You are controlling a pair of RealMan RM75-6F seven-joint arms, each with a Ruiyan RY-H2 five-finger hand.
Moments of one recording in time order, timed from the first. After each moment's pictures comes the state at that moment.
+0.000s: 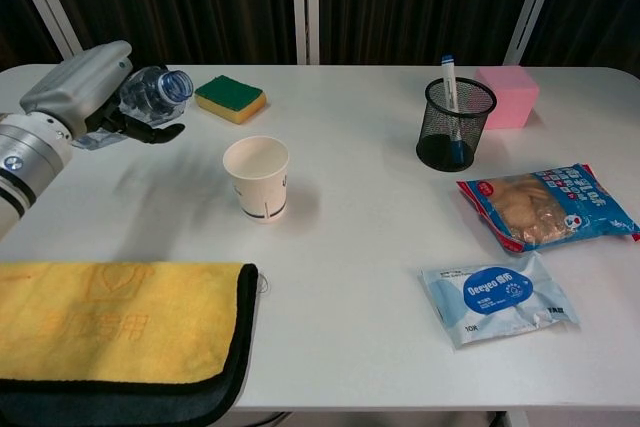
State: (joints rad) left arm -0.59 -1.92 -0.25 -0.99 1.30 1.23 -0.01; right arm 0.12 -1.15 0.09 -1.41 -1.49 1.44 0.17
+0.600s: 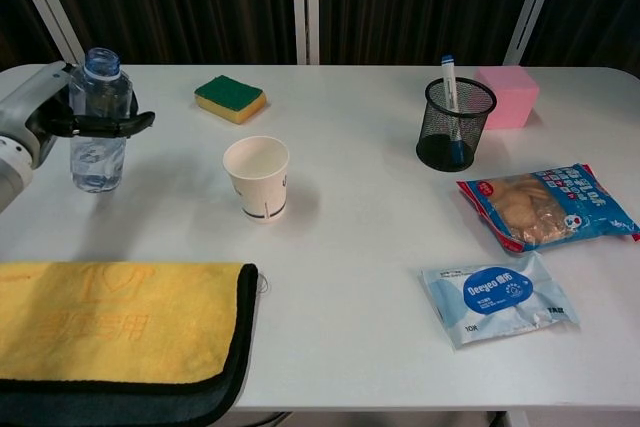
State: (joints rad) left arm -0.50 -1.89 -0.28 -0.99 1.27 1.15 -0.66; right arm 0.13 -1.15 0.08 -1.43 -1.49 1.43 0.15
